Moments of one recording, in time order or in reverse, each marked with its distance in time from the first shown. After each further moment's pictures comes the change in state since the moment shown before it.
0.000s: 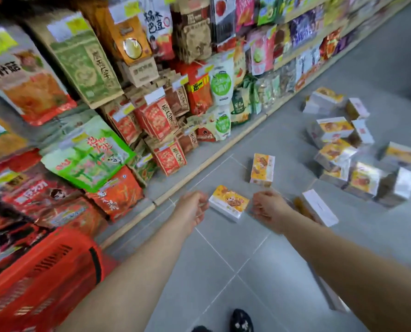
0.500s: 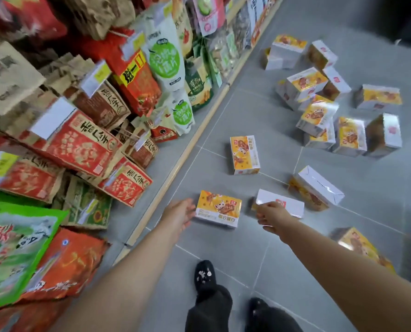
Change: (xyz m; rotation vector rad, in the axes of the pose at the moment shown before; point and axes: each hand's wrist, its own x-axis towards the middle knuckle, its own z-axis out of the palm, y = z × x) left_hand 0.319 0.060 0.055 0.312 -0.109 -0.167; right_hand 0.248 -0.003 0.013 0.058 0.239 0.255
